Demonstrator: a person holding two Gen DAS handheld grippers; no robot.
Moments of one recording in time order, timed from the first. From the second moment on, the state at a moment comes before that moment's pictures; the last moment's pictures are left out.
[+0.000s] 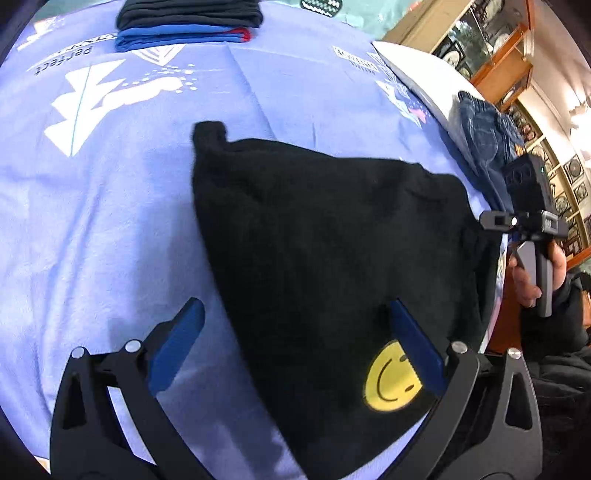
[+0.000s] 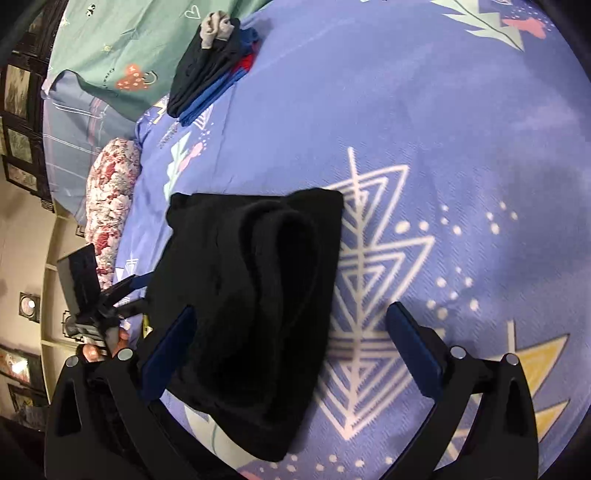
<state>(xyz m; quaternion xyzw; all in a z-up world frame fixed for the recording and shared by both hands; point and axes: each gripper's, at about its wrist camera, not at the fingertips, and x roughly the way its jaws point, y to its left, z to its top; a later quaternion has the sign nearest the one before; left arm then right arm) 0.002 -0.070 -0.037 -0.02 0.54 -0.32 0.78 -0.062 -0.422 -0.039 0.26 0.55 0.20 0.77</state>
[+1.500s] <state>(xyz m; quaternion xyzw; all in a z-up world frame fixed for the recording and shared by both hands) 0.022 -0.104 -0.044 -0.02 0.55 -0.33 0.77 -0.045 -0.371 -0.041 0.19 0.55 0.26 0.77</state>
